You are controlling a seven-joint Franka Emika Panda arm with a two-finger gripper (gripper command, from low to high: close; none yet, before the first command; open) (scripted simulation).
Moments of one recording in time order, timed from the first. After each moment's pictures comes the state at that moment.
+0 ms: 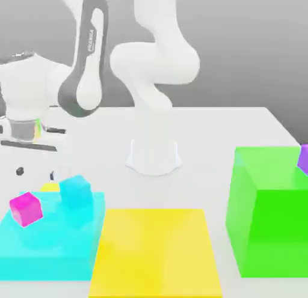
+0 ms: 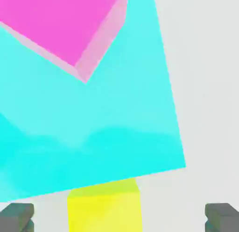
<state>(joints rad) -0.28 -0.04 -0.67 -2.88 -0.10 2.86 0.06</state>
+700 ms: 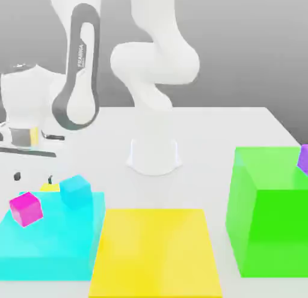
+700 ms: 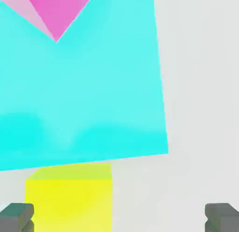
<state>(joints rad) -0.33 0.11 -0.56 -2.82 0.17 2.96 -0.18</state>
